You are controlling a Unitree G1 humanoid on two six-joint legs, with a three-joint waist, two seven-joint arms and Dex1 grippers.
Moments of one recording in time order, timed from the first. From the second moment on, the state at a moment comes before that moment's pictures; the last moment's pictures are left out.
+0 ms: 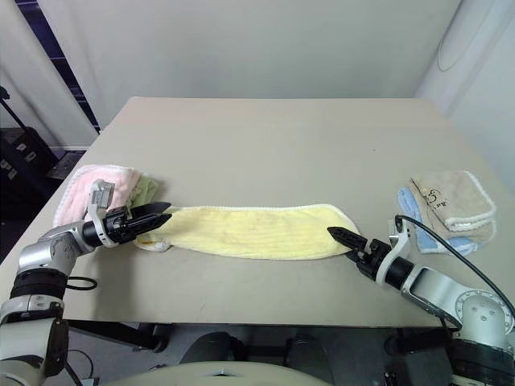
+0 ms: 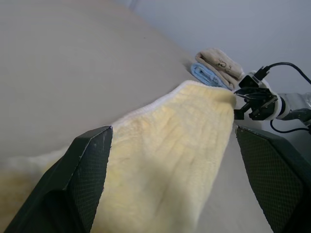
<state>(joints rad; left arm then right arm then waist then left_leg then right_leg) -0.43 0.62 0.19 0.64 -0.52 0.43 -1.48 0.02 -0.57 -0.44 0.02 1.58 1.16 0.02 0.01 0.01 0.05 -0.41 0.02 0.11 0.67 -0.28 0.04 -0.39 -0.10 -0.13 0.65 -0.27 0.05</state>
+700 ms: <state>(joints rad) -0.45 0.59 0.18 0.59 -0.51 0.43 -1.44 0.30 -0.53 -0.72 -0.16 1.71 0.98 0.13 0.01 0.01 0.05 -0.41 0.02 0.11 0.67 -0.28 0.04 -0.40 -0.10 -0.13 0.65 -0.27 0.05</state>
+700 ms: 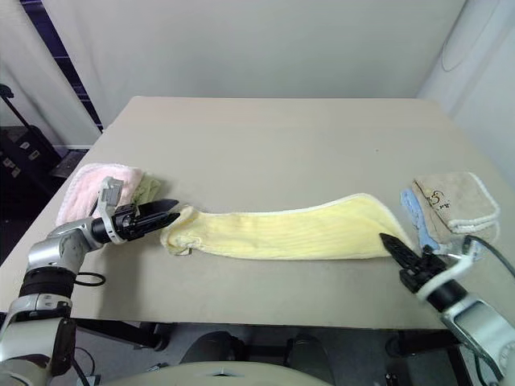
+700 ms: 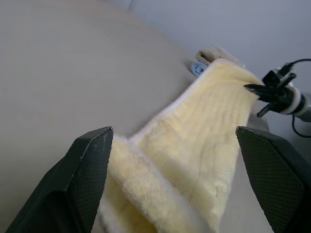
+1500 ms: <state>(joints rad) -0.50 0.58 0.13 0.58 -0.49 0.52 -1.48 0.42 -0.58 -0.81 -0.09 1.65 0.87 0.22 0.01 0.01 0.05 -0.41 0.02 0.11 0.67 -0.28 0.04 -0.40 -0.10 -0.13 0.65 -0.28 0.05</state>
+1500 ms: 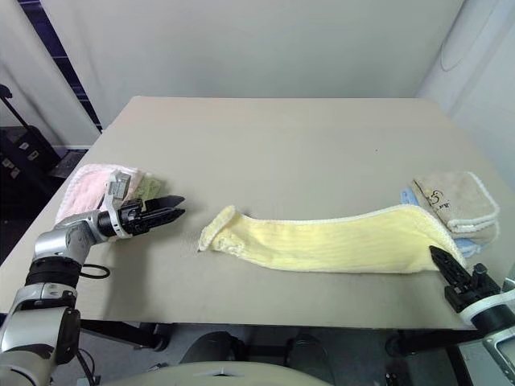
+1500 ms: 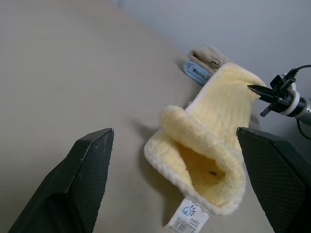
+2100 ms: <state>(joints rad) -0.49 0.55 -0.05 0.13 -0.55 0.70 -1.46 0.28 -0.55 -0.66 -0.13 1.54 0.87 0.21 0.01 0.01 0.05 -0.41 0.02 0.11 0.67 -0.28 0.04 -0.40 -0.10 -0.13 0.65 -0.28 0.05</state>
